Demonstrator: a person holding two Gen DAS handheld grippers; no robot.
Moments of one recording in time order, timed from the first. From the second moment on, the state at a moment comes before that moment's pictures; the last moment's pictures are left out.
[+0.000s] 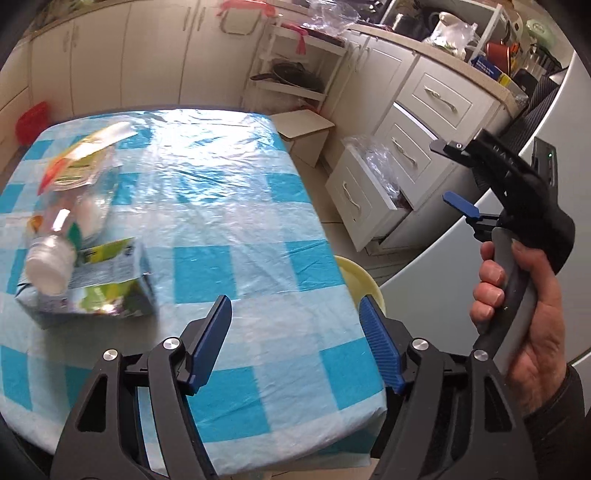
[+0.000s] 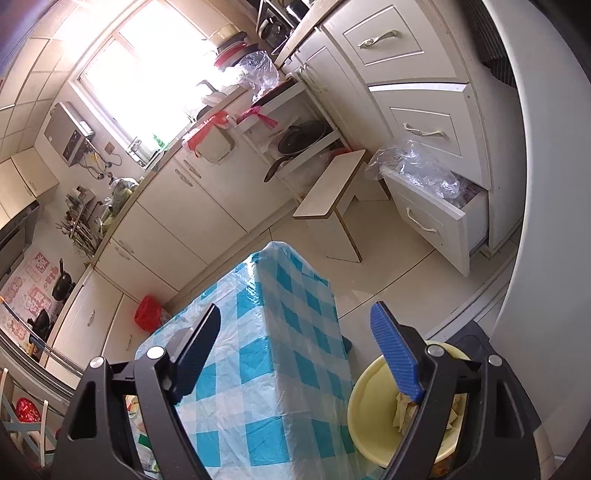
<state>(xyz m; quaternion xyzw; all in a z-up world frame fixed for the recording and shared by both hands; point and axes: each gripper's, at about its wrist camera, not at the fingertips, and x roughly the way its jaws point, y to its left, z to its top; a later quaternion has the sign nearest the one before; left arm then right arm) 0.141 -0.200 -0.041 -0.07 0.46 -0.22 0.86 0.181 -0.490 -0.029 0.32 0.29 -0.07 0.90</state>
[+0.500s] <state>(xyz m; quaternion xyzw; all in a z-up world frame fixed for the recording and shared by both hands) 0.165 -0.008 -0.009 -0.03 0.39 -0.04 0.92 0.217 -0.423 -0.043 0.25 0.36 -0.02 0.90</state>
